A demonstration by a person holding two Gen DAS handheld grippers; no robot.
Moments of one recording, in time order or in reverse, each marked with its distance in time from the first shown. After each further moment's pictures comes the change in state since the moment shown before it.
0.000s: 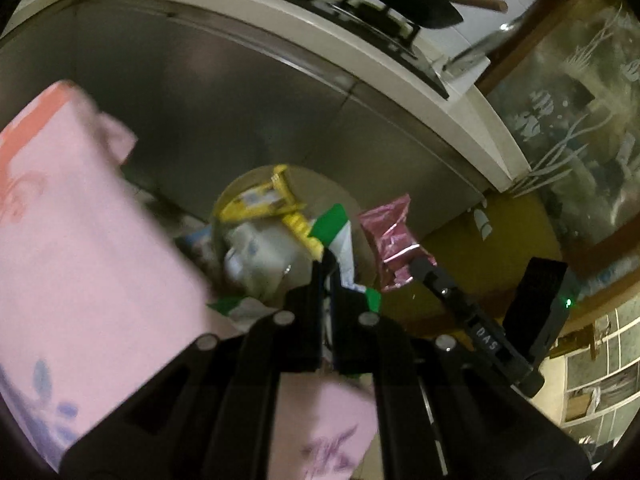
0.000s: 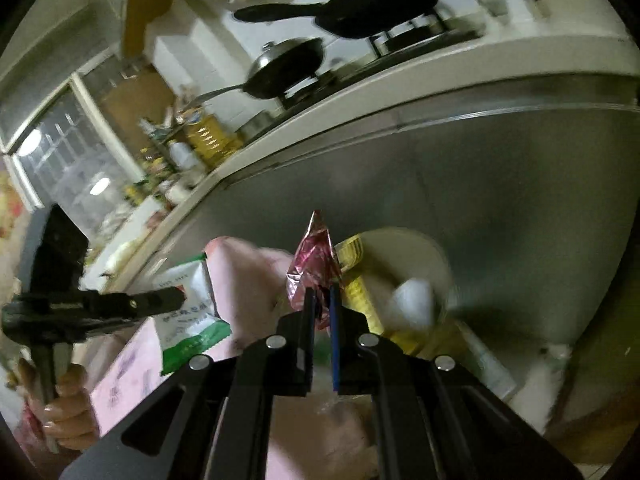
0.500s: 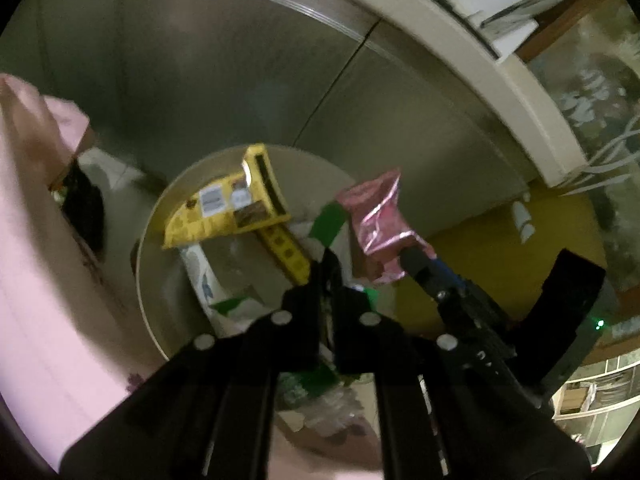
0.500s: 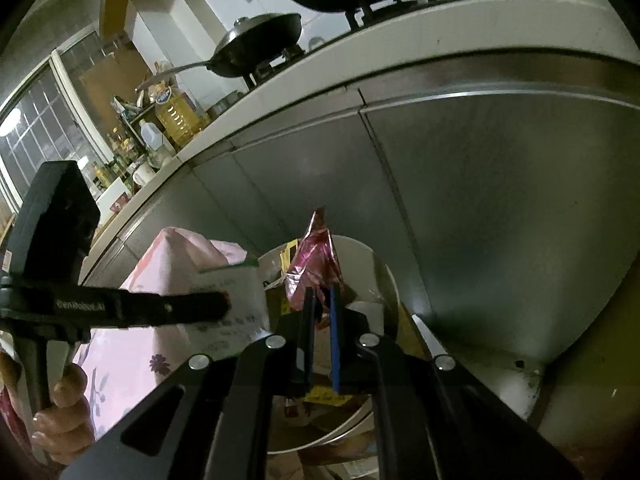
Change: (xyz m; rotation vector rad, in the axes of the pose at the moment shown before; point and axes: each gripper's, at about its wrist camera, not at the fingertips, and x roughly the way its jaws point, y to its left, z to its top) left arm 0.111 0.001 0.026 -0.039 0.172 0.050; right arm 0.065 -0.042 0.007 -0.043 0.075 -0.063
